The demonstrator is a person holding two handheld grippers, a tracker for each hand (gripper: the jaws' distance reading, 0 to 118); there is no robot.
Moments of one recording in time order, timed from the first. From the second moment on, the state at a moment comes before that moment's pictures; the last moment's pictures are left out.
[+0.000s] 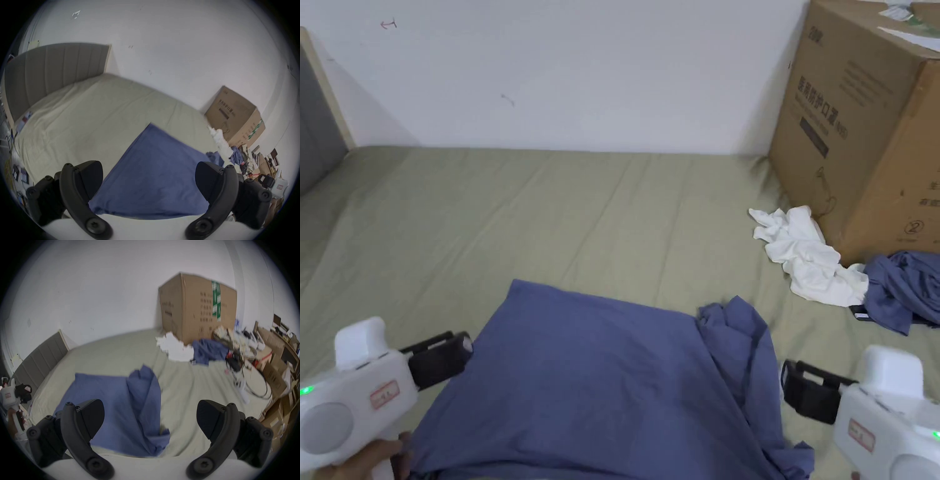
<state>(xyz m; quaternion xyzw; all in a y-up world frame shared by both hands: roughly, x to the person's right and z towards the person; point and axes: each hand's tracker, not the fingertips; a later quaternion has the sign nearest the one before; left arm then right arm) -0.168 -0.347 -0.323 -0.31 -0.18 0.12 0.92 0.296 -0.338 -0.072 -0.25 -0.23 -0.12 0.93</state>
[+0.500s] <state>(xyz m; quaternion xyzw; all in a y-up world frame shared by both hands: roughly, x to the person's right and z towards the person) -0.090 -0.282 -0.328 -0.17 -0.22 0.03 0.96 0.269 -0.269 -0.107 -0.12 -0.26 0.01 0.96</state>
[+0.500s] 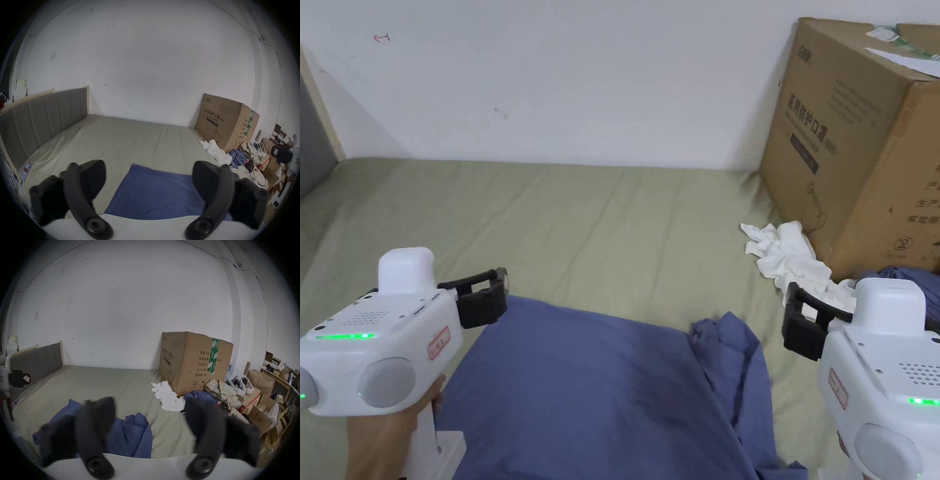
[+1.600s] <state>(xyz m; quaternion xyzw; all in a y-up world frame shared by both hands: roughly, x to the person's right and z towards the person) -0.003 -0.446 -0.608 -0.47 -0.17 -0.01 0.87 0.321 -0.323 -0.198 -0.17 -0.26 -0.02 0.95</state>
